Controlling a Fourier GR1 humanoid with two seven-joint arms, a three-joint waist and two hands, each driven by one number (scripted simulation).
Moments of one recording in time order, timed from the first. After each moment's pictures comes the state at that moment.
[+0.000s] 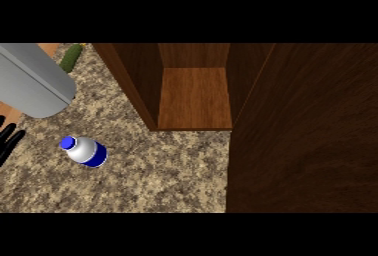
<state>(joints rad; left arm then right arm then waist) 0.18 0.35 0.36 -1.84 0.53 -0.53 0.07 0.61 -0.10 0.13 -2.43 -0.20 0.22 0.07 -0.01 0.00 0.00</state>
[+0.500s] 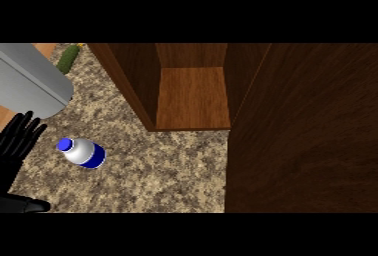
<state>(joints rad) 0.06 0.31 0.35 -1.53 0.29 -0.53 -0.12 0.71 -0.11 0.13 -2.44 -0.19 0.27 -0.01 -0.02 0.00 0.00</state>
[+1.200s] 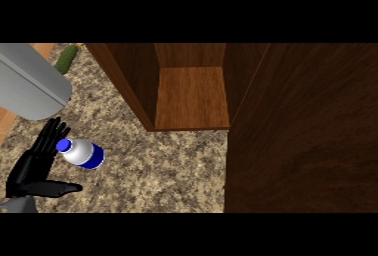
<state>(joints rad) -0.12 0.29 0.34 -0.97 0.05 -0.48 -0.52 0.86 -0.10 0.16 -2.44 -0.17 0.33 -0.14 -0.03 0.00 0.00</state>
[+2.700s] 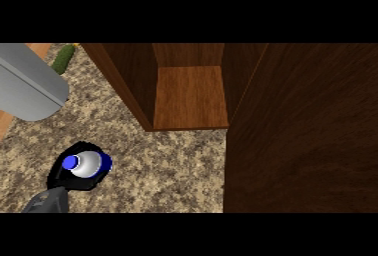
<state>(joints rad) -0.38 0.28 0.34 -0.31 0.02 -0.52 -0.79 0.97 -0.12 0.18 -2.46 -0.13 0.37 -0.24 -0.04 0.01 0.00</state>
